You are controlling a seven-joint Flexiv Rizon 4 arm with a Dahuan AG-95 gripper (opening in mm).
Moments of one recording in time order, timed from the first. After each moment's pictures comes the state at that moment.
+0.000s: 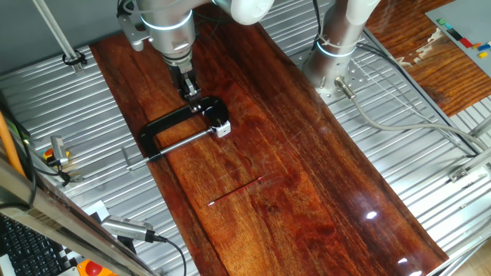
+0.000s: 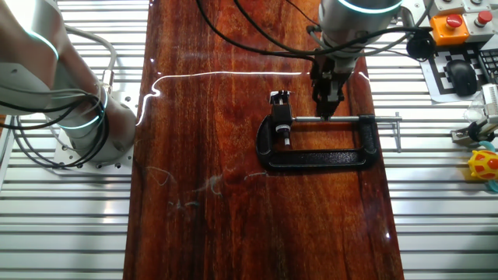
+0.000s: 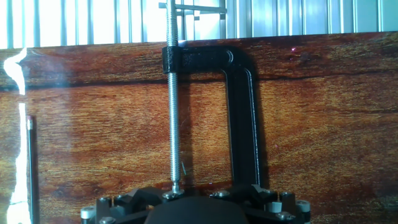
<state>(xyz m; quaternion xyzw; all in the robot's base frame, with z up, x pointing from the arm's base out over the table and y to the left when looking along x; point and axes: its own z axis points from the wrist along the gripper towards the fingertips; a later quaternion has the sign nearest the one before) 0.501 0.000 0.170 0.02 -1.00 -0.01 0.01</state>
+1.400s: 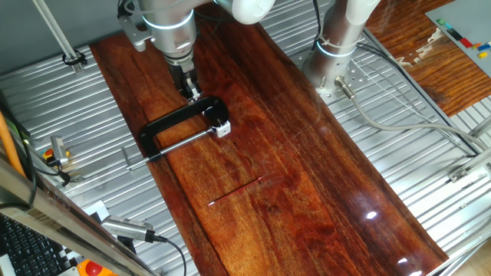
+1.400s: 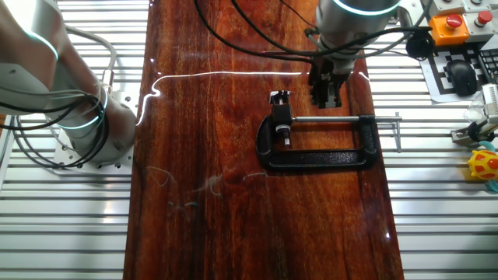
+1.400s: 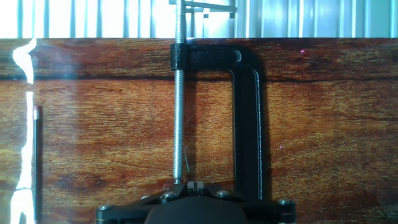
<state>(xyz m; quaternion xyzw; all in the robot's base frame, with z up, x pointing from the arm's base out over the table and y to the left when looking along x) 0.494 -0.001 0.167 0.06 -1.00 -0.01 0.01</state>
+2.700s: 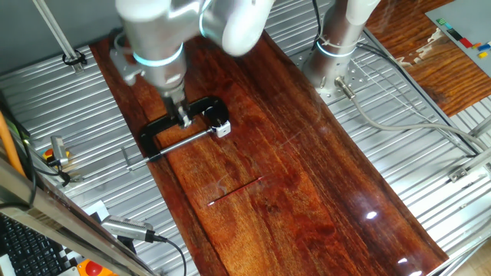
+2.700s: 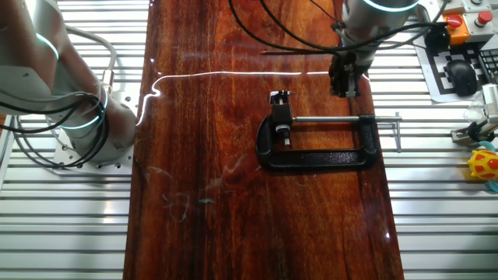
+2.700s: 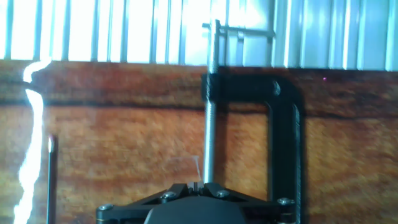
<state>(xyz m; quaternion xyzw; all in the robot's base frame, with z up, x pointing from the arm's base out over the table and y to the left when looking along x) 0.549 0.045 0.127 0.04 -1.00 -0.01 0.01</state>
